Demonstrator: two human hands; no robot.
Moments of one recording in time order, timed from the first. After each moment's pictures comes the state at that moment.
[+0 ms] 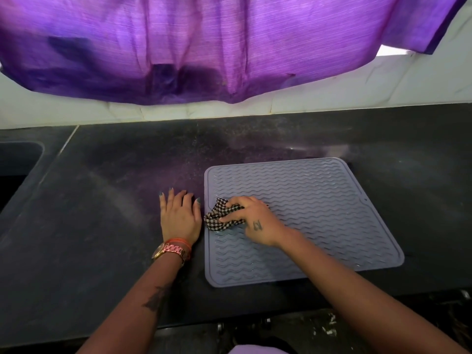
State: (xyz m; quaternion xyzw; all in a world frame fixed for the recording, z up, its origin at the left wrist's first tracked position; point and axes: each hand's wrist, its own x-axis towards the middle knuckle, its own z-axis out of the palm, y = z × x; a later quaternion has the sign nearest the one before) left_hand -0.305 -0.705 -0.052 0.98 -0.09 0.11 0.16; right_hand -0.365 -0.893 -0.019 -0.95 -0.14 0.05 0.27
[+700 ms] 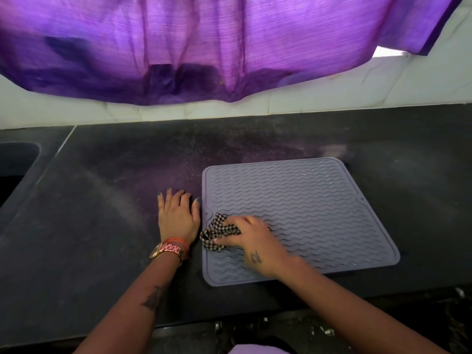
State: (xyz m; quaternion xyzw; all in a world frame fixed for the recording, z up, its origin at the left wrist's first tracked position) left_hand -0.304 -0.706 -0.055 0.98 -0.10 0.11 0.16; right_hand -0.414 -0.880 -0.023 -0.97 -0.18 0.01 0.19
